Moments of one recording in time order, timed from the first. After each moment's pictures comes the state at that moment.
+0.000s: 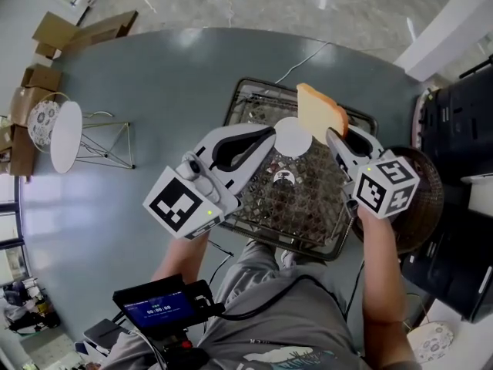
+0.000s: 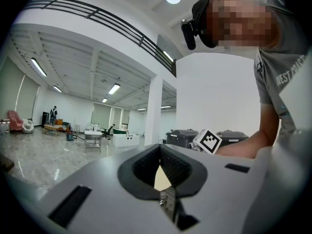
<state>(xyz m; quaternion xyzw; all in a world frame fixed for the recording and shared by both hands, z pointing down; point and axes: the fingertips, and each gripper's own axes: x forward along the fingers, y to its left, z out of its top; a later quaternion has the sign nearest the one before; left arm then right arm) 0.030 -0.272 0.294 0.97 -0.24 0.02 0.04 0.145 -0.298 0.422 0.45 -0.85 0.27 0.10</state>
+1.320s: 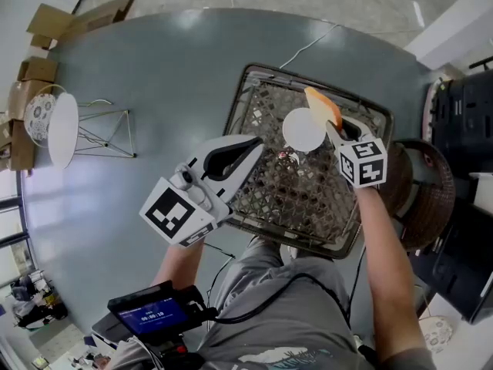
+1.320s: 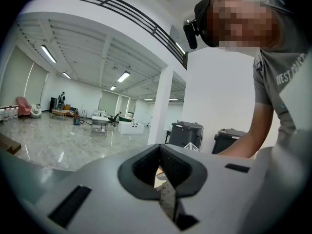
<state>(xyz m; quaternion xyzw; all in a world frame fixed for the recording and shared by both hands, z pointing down) -0.020 -0.293 0.371 0.96 -0.26 0.06 0.11 0.136 -0.351 0.598 0.46 -0.82 0.24 0.26</state>
